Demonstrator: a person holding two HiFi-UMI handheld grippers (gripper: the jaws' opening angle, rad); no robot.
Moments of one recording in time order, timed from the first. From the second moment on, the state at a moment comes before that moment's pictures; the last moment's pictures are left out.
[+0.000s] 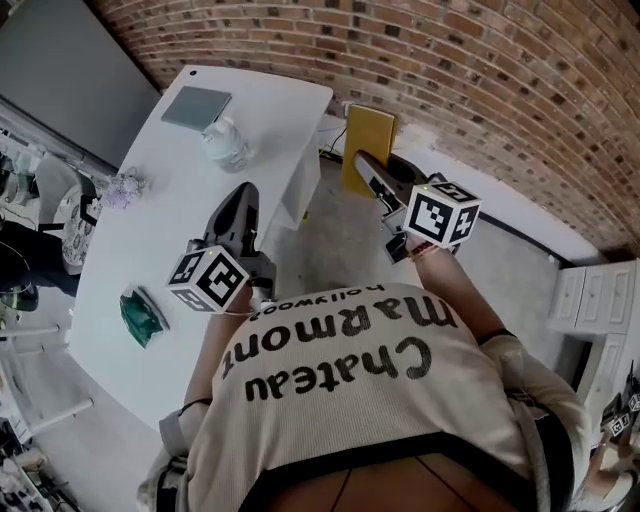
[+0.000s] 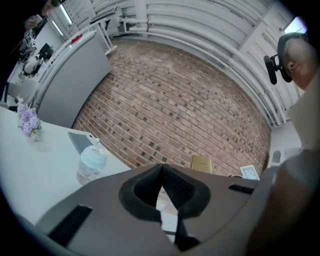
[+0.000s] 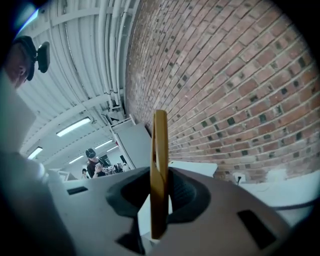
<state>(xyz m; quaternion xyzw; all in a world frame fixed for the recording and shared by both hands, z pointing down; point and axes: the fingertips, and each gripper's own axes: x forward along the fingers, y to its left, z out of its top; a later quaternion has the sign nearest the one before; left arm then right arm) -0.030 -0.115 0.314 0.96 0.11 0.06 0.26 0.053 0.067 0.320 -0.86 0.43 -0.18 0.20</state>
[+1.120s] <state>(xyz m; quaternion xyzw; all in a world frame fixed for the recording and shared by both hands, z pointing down) 0.092 -0.102 0.394 0.95 0.06 0.12 0.27 0.167 0.063 0.404 -0.83 0.45 -0.27 0.19</state>
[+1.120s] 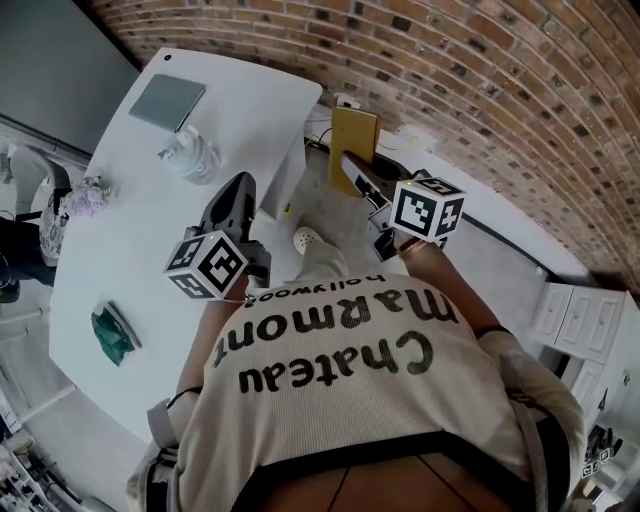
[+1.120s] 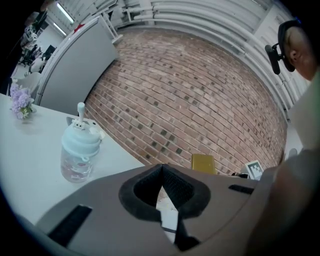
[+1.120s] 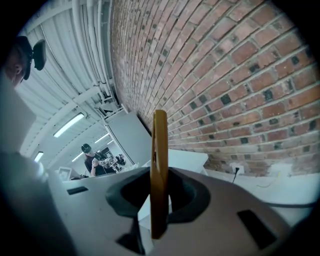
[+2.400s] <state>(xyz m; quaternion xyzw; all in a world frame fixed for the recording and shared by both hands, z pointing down) 0.196 -0.219 0.345 0.97 -0.07 0.03 0.24 0.316 -0.119 0.380 -0.73 0.62 -0.27 0.12</state>
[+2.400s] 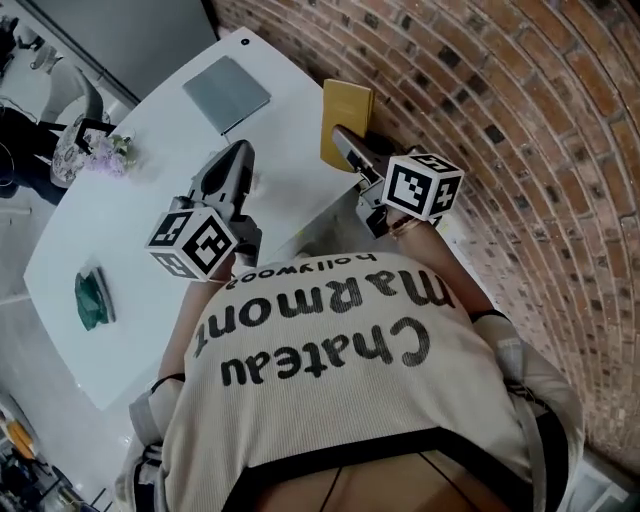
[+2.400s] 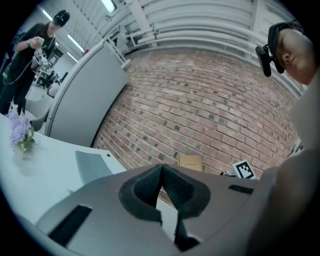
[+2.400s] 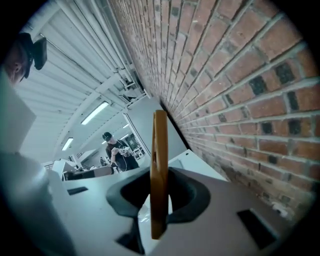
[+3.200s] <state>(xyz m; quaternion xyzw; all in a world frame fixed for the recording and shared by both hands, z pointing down) 0.034 -0.243 0.348 0.90 -0.35 -0.03 0.25 0.290 -0.178 0.478 -0.62 0.69 -0.38 0.02</state>
